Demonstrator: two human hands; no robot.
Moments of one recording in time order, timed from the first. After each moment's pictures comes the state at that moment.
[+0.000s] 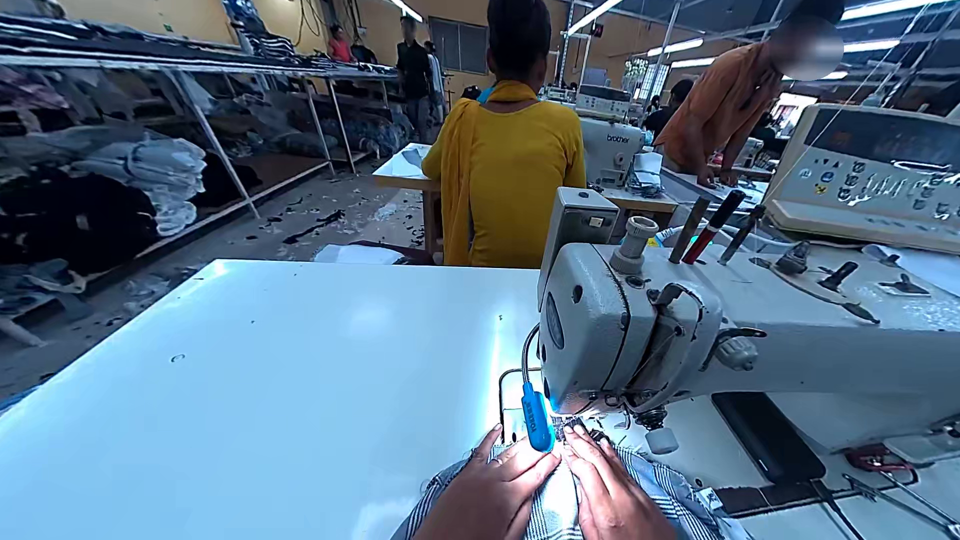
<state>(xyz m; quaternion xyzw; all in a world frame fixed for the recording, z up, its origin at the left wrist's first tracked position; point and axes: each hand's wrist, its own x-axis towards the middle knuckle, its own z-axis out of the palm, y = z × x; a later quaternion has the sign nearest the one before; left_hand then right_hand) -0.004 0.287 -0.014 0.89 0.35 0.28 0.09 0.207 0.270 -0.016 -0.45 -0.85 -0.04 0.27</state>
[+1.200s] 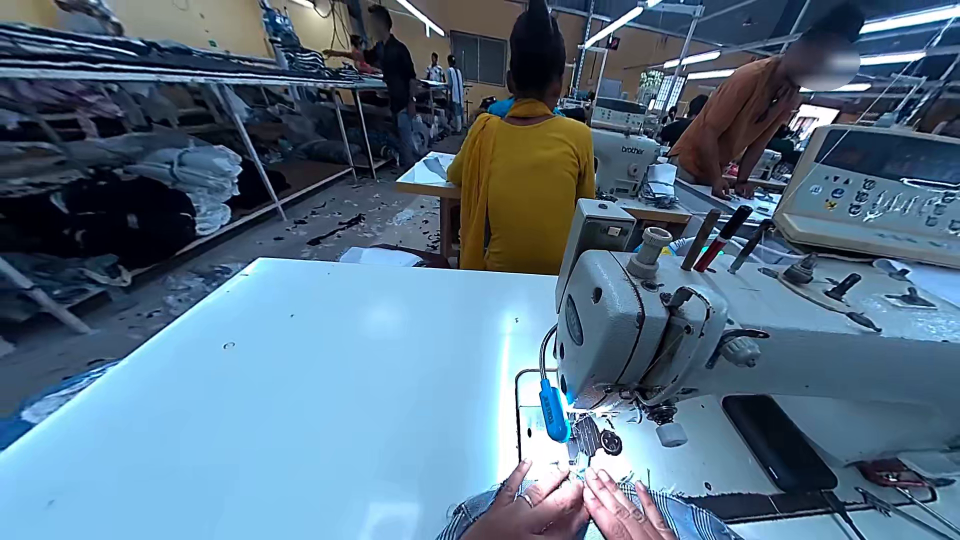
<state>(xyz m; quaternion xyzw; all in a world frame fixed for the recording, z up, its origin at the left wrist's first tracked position) 0.004 0.249 -0.007 0.90 0.31 0.29 0.13 0.223 0.223 -0.002 -0.44 -0.87 0.09 0.21</state>
